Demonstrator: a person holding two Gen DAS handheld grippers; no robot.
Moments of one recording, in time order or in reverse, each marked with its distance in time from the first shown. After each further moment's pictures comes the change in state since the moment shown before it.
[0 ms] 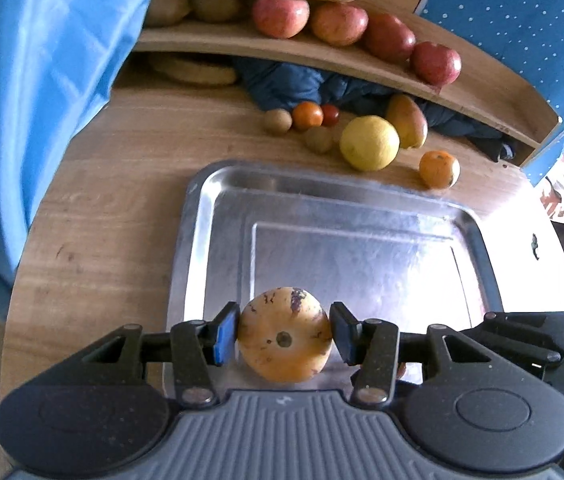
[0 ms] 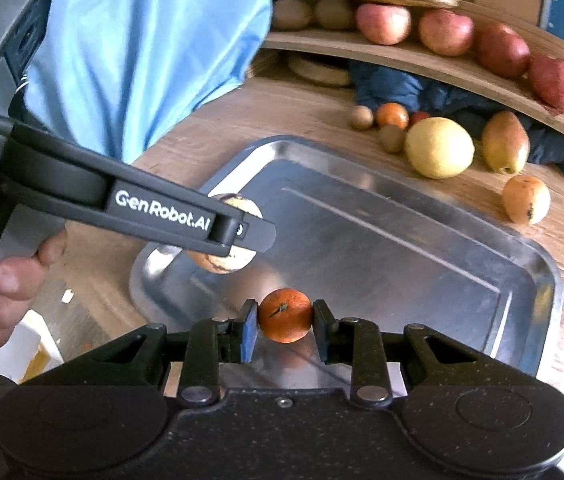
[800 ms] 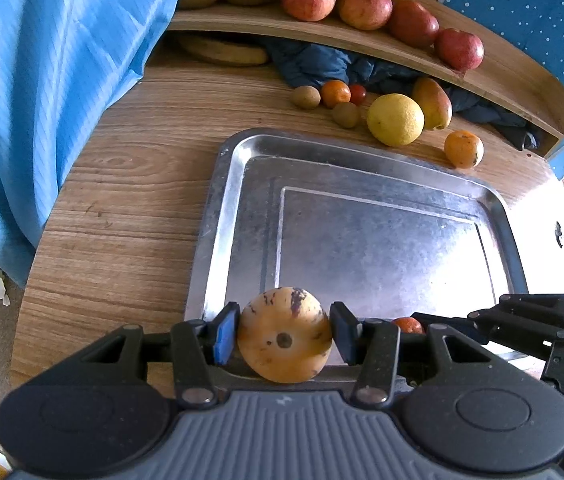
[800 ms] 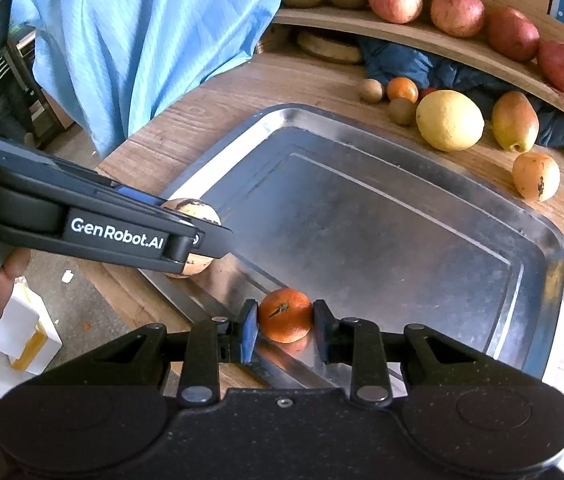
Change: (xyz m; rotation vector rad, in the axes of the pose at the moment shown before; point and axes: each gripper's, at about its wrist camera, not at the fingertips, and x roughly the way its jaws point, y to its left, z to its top) left arm -0.004 -0.001 -0.023 -0.032 0.011 0.083; right arm 0.008 -0.001 -0.011 -0.018 0.034 -0.004
